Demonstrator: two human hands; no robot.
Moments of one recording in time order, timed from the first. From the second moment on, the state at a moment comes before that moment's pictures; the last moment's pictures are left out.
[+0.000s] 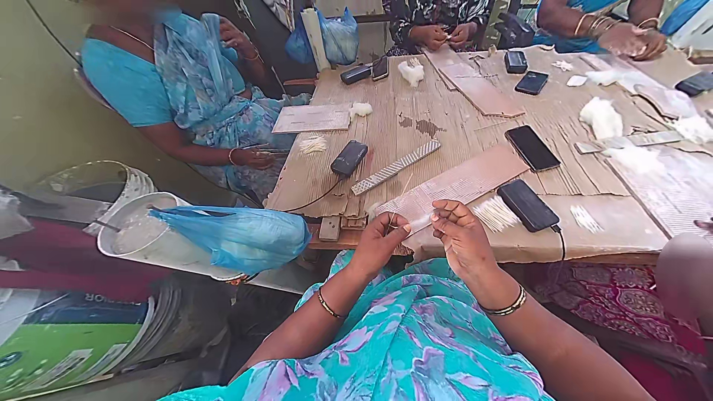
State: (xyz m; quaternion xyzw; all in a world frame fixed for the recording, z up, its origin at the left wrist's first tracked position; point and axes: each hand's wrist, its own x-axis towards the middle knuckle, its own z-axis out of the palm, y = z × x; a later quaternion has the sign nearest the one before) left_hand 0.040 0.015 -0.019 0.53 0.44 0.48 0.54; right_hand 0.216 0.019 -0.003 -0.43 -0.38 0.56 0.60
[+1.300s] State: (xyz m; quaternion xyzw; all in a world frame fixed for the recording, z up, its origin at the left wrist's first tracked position) left_hand 0.043 0.027 -0.036 0.51 0.49 0.47 0.52; right_hand 0.214 0.035 -0.017 -0.49 -0.44 0.53 0.54
